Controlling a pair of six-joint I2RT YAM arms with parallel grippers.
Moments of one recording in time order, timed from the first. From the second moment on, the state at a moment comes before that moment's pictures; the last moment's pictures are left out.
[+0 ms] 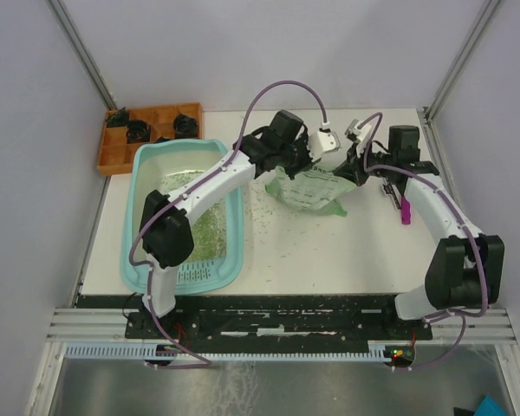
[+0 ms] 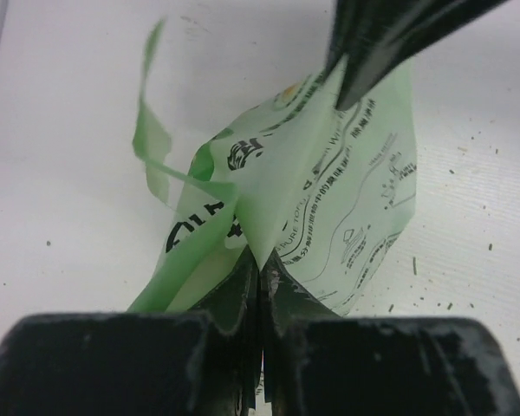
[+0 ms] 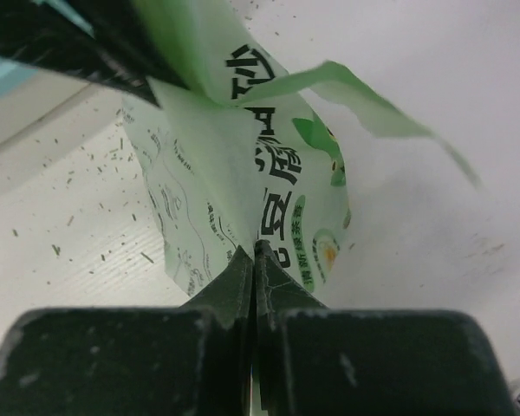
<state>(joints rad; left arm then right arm) -0.73 2.00 1.91 -0.60 0.29 0.52 0.08 1.43 1.11 -0.34 -0.78 -0.54</state>
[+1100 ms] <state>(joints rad) -0.77 1.96 1.80 -0.45 0.12 0.43 -0.01 1.57 1.24 -0.47 -0.94 -0.54</state>
